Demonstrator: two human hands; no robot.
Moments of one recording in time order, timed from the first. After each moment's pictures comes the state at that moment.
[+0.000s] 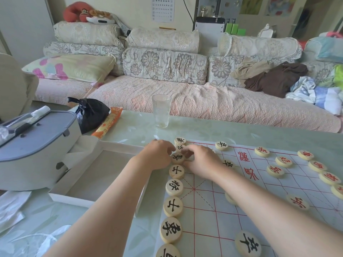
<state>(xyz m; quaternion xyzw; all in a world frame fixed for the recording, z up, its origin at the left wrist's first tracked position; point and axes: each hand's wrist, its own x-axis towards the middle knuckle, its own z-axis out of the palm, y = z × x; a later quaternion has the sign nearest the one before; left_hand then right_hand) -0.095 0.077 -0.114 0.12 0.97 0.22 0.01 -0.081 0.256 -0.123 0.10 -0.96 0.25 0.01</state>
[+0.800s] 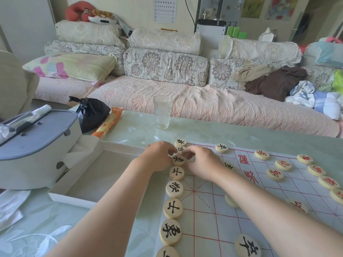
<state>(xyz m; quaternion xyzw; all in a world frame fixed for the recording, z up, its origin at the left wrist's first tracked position) -0.097 0.076 -0.119 0.11 0.96 0.24 0.01 -0.082 0.259 -0.121 0.11 -0.96 0.25 0.01</state>
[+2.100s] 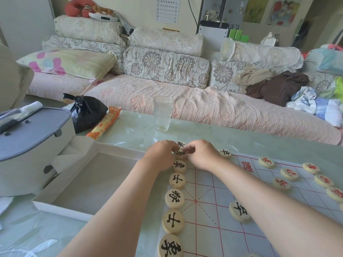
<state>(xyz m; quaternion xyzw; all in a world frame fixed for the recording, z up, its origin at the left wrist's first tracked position) -0.123 0.087 -0.125 0.09 0.95 0.29 -0.02 -0.137 0.251 -0.120 0.05 -0.96 0.26 0.00</state>
